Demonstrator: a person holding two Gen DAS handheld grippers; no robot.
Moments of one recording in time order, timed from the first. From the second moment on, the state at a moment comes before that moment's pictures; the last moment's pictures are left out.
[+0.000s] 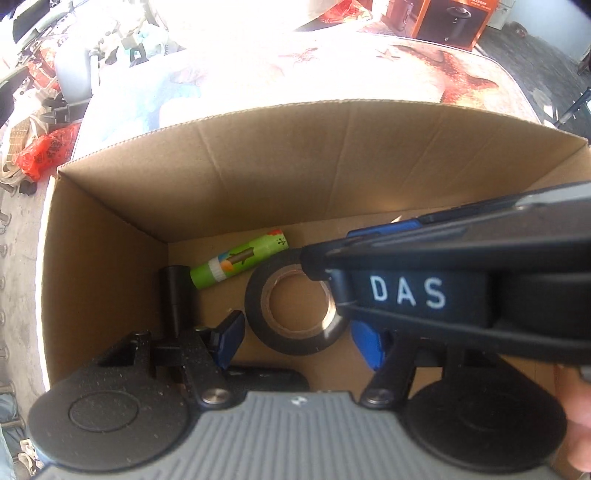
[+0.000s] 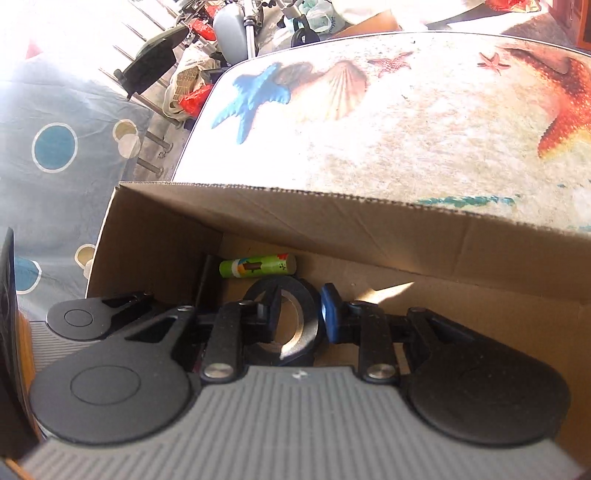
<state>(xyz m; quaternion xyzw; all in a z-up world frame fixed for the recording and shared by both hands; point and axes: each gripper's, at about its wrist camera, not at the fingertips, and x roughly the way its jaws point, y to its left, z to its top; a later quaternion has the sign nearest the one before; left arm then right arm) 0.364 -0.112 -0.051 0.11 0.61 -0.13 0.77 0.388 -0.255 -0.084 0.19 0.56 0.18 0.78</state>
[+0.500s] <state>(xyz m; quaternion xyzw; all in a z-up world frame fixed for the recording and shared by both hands) 0.265 -0.096 0.067 0.08 0.49 -0.20 0.85 0.268 -0.325 0.049 0.23 0.40 0.19 0.87</state>
